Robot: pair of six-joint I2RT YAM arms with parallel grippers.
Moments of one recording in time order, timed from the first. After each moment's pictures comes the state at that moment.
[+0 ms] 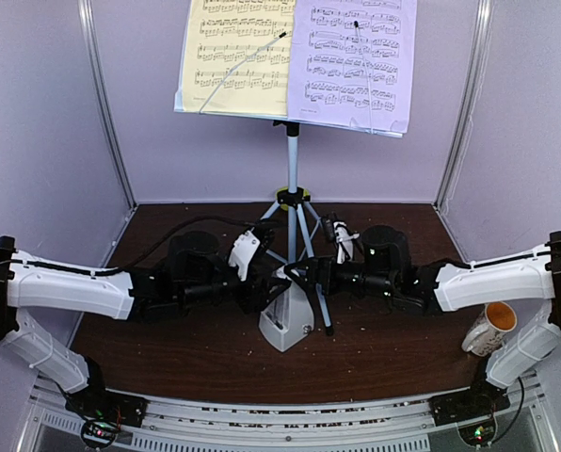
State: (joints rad) left arm -1.06 1.42 0.81 0.30 -0.04 -0.08; right arm 0.92 1.47 0.78 0.41 -0.07 0.58
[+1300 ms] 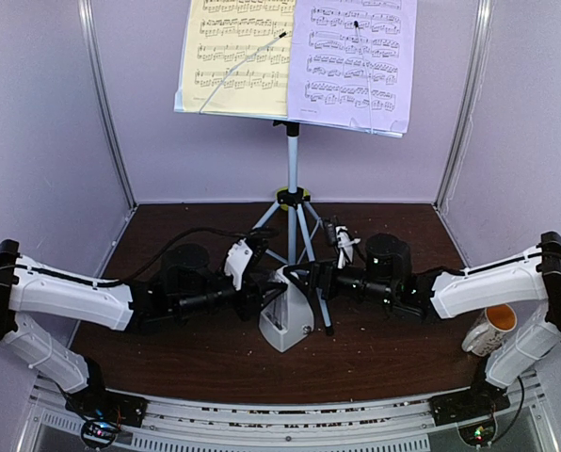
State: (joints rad) left arm -1.06 1.41 0.69 0.49 -0.04 -0.06; right arm 0.92 1.50 0.71 0.57 -0.08 0.57
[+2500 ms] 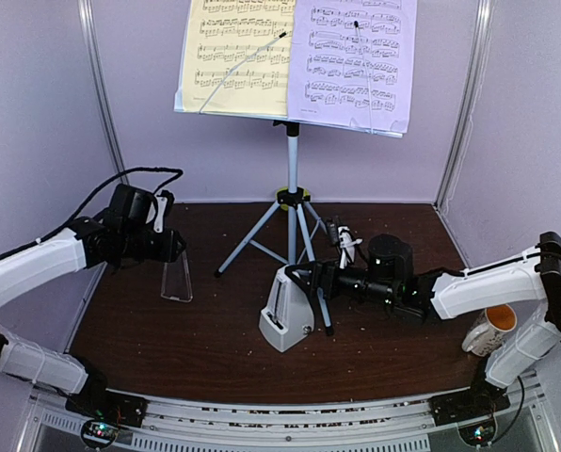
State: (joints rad) left arm -0.51 1.21 0.93 -0.41 -0.13 -0.24; right arm 0.92 1.50 0.70 0.60 -0.09 0.57
